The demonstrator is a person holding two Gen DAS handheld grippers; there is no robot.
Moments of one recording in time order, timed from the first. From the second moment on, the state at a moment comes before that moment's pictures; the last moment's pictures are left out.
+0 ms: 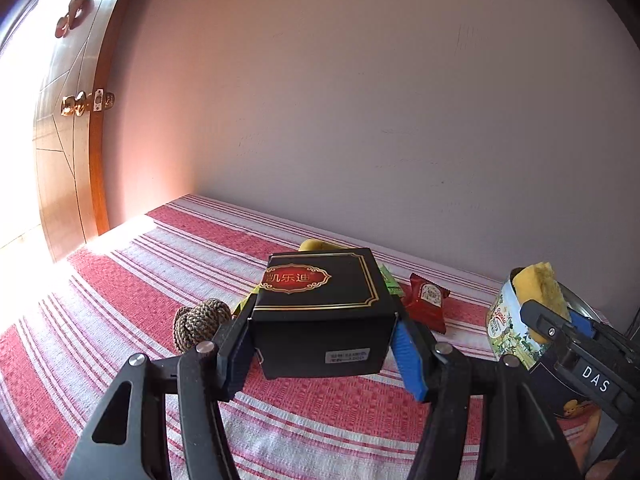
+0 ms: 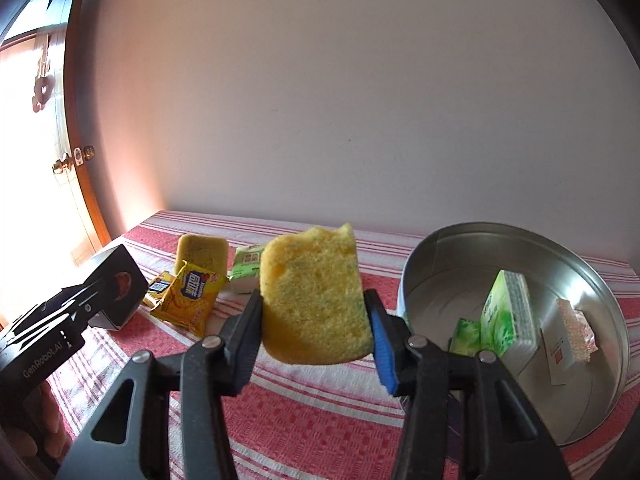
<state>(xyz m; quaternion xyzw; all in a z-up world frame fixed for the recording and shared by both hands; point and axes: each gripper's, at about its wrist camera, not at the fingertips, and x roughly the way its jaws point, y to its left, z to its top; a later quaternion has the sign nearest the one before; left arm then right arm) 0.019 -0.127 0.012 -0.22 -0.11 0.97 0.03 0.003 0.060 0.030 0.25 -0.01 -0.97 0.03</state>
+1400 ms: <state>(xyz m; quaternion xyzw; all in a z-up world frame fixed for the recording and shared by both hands) -0.010 0.153 0.025 -0.21 0.01 0.96 0.19 0.006 0.310 0.025 0.29 -0.06 -0.94 -0.13</state>
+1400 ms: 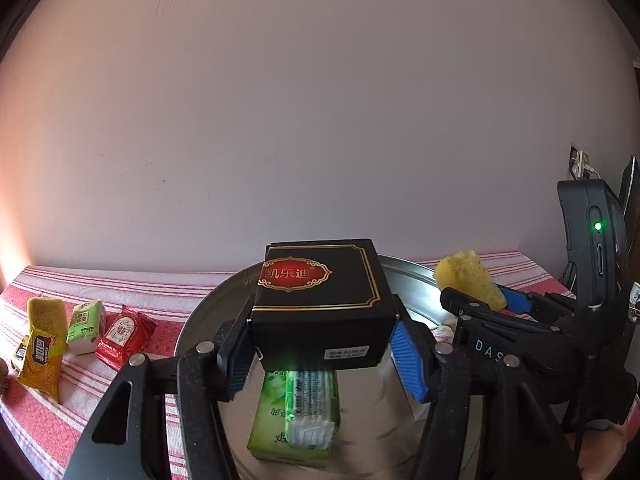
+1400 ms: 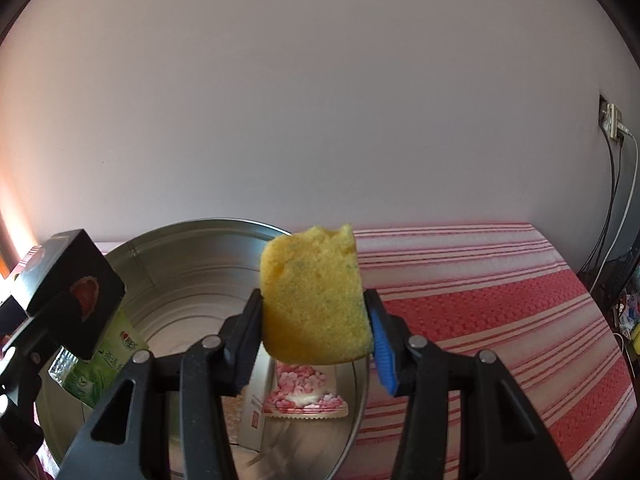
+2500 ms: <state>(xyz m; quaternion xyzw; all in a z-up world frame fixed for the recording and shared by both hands) 0.032 0.052 0.029 -0.14 0.01 0.99 0.09 0.017 0.279 0.034 0.21 -0.01 -0.97 -0.13</state>
